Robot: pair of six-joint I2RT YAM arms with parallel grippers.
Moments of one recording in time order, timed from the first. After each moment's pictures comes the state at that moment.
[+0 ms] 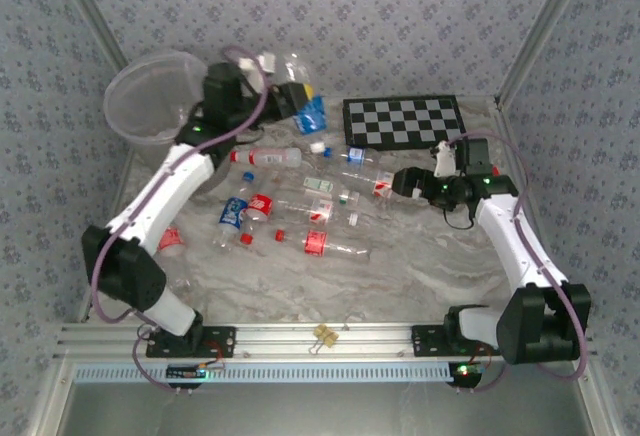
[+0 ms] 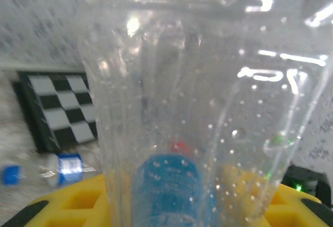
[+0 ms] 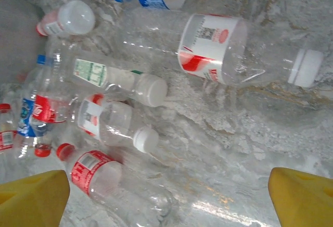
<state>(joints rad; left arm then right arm) -0.40 1.53 1.57 -0.23 0.50 -0.68 0.06 1.24 0.98 -0.70 -0.49 0.30</state>
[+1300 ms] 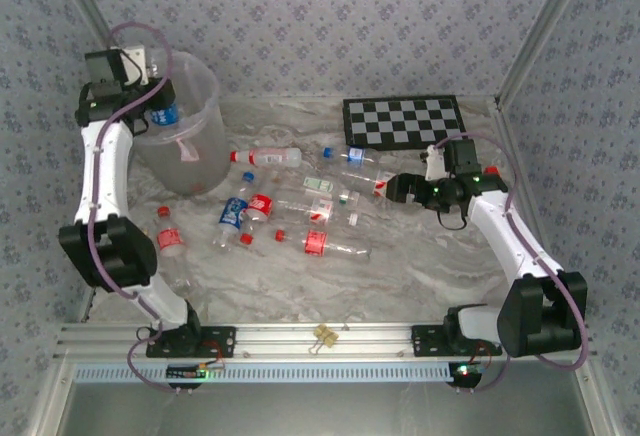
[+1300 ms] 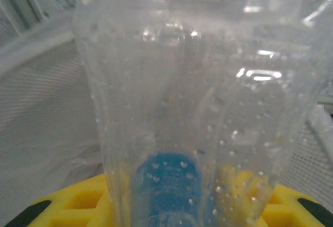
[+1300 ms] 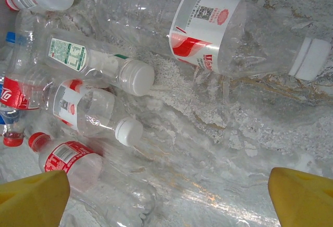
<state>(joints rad) 0.17 1.69 1.78 -0.67 0.22 -0.03 0.12 1.27 0.98 -0.70 -0.43 0.25</state>
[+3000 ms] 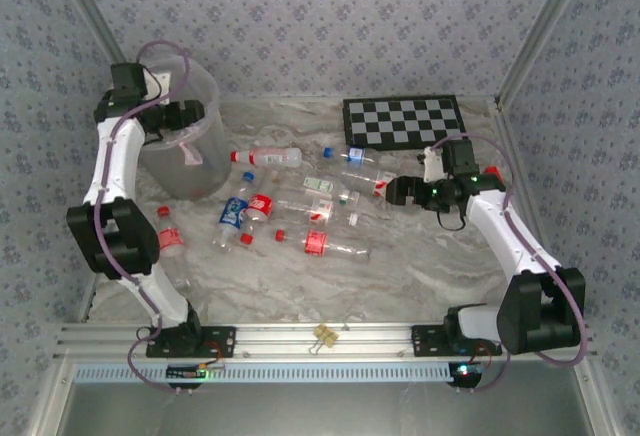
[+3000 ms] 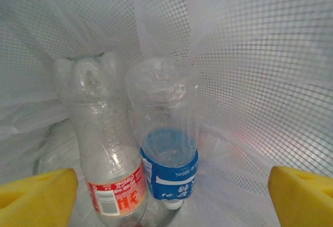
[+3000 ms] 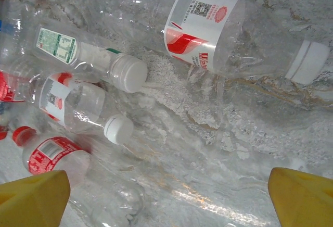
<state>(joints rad) 0.14 1.75 1.75 -0.82 0.28 0.01 0.13 1.29 0.97 -0.69 -0.40 0.18</state>
